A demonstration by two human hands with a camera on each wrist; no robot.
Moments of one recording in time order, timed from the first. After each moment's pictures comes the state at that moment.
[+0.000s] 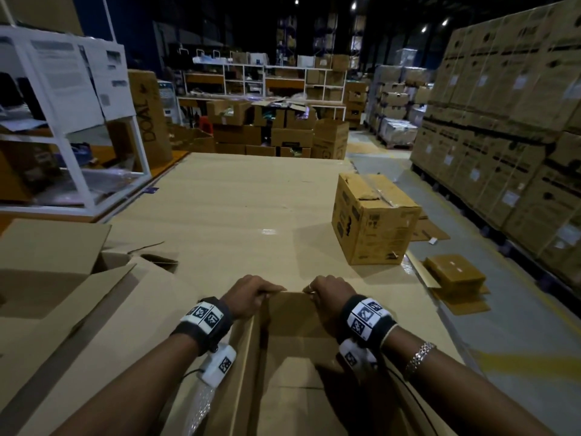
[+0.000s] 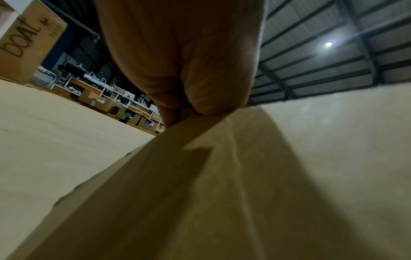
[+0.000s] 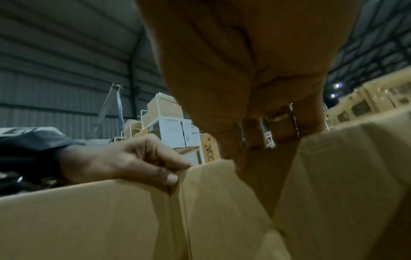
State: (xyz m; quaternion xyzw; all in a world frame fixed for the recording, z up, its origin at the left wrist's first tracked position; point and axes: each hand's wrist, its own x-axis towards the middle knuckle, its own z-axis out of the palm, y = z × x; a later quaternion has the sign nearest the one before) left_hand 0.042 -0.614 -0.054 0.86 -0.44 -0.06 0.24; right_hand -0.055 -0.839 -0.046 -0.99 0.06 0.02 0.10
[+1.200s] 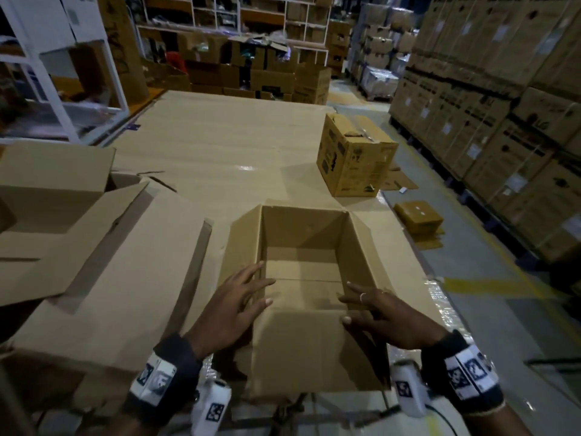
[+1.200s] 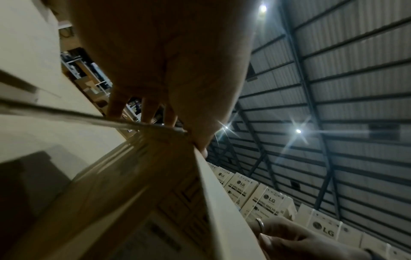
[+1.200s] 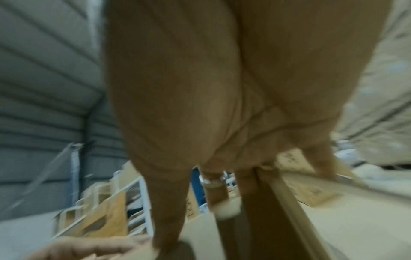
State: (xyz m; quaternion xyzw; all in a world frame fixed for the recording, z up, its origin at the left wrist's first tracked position) left_hand -0.201 -0.483 -0.075 0.83 -0.38 -0.06 0.40; right_hand -0.354 -0.797 -0.030 -0.96 0.03 0.12 0.23
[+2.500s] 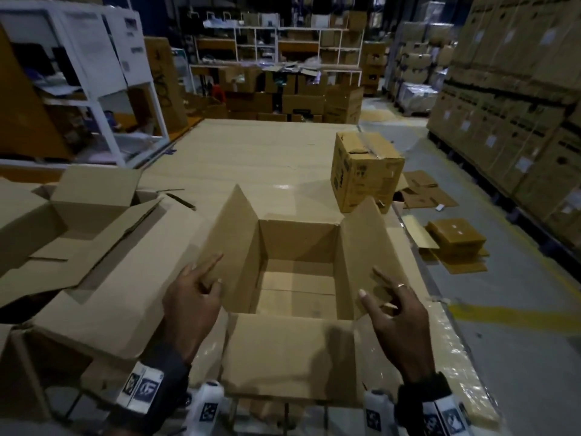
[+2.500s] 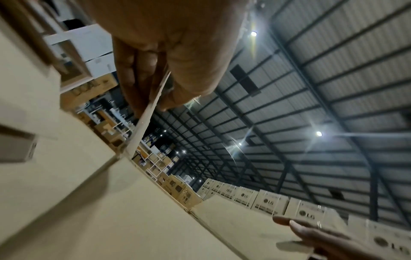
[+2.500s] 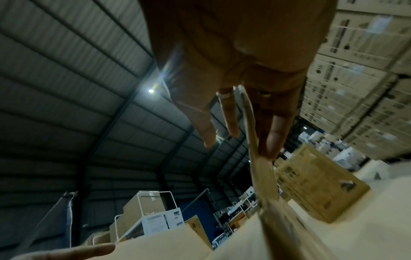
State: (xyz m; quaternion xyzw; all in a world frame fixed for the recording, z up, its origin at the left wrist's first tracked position) left_hand -0.259 -0.513 -0.008 0.88 -0.10 0.20 0.41; right_hand -0.391 -0.810 -0.018 -0.84 0.18 -0.30 0.43
